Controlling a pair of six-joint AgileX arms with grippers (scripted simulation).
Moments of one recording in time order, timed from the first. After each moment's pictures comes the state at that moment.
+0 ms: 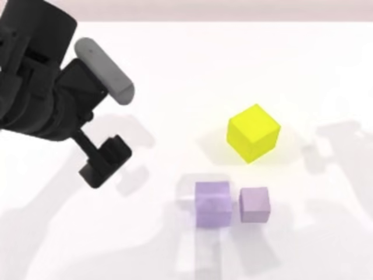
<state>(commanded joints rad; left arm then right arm) -0.47 1.33 1.07 -0.77 -0.02 0.45 0.19 0.89 0.85 -0.56 0.00 -0.04</state>
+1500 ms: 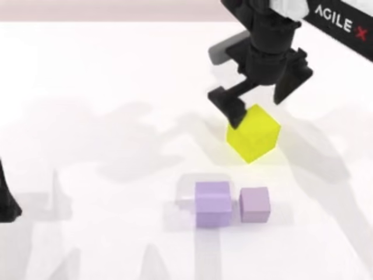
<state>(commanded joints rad) 0.02 0.00 0.00 0.00 0.00 0.00 0.47 2.40 2.22 -1.39 0.01 -0.12</state>
